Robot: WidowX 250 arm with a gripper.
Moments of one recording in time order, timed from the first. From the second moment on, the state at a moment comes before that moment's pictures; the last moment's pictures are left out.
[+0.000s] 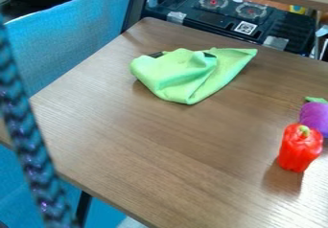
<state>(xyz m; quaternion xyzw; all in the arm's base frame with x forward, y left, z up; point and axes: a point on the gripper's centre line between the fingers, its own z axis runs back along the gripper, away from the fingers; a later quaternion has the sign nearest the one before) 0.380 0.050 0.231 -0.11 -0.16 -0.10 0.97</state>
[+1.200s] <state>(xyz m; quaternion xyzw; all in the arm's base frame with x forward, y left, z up) 0.392 0.059 0.145 -0.05 -0.16 -0.08 0.98</state>
